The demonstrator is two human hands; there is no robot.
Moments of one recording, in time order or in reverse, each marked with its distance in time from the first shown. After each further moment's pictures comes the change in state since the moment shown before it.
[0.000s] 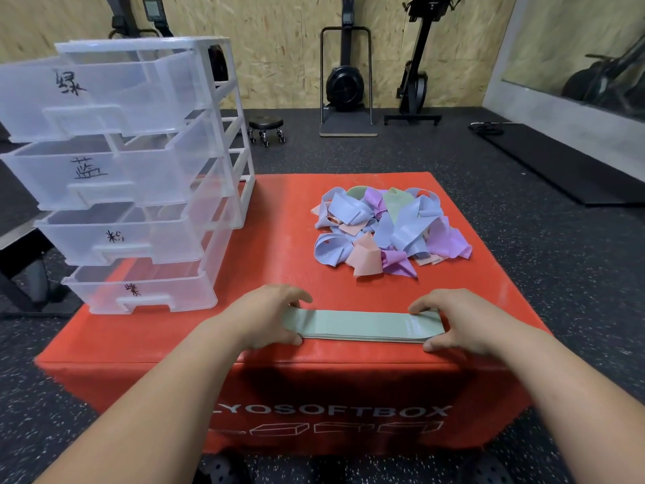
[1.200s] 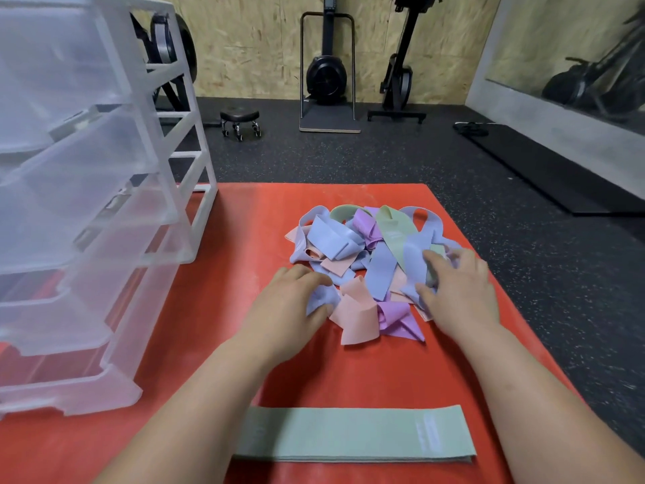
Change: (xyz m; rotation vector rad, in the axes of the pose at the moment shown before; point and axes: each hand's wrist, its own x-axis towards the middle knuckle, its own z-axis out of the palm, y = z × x) left_hand 0.163 0.007 0.010 -0.199 0.378 0.071; right_hand 0.153 0.050 -0.017 -0.141 0.467 0.519
